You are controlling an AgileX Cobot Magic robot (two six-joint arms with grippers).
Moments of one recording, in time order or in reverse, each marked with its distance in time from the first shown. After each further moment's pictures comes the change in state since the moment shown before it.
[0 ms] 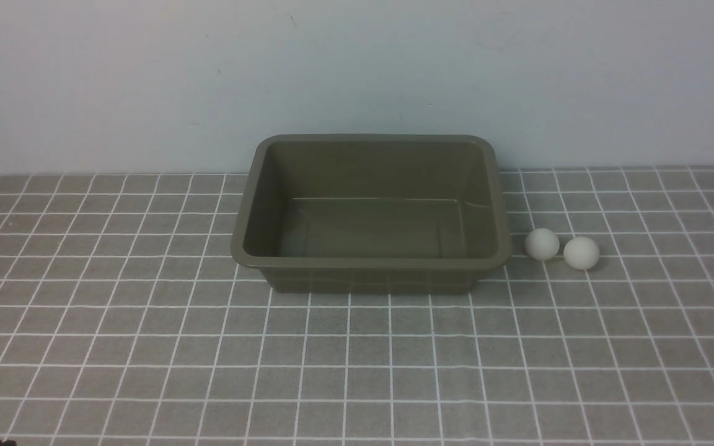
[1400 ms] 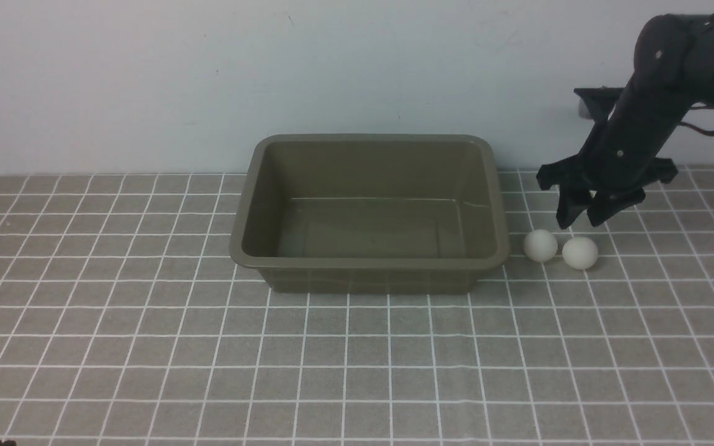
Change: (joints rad) right arm 0.072 2.115 -1.652 -0.627 1.285 0.041; left arm 0.000 0.000 0.000 0.000 0.000 0.002
